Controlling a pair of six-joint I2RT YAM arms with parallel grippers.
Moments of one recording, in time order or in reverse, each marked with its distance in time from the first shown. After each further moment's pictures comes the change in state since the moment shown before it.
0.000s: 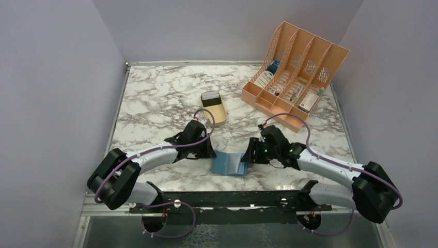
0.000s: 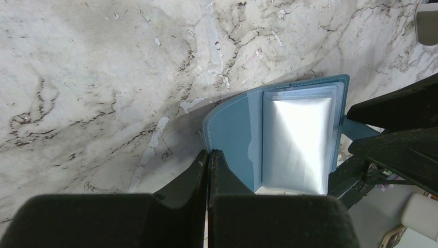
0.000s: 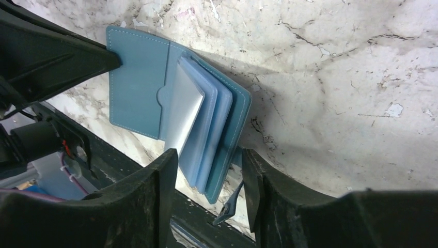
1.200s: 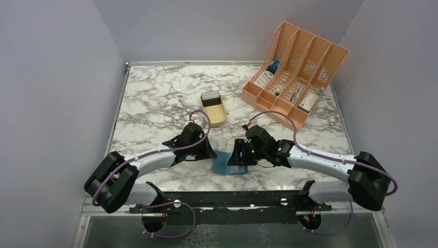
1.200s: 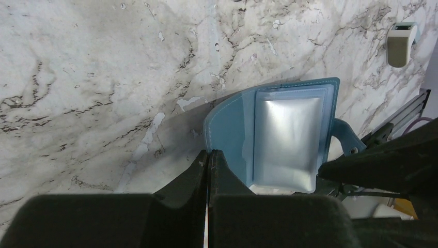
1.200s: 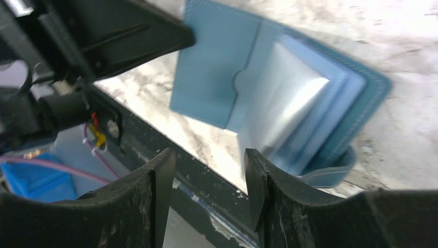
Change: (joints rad) left arm 0.000 -0.038 -0.060 0.076 -0.001 -0.121; right arm 0.178 0.105 0.159 -0.012 -0.002 0.066
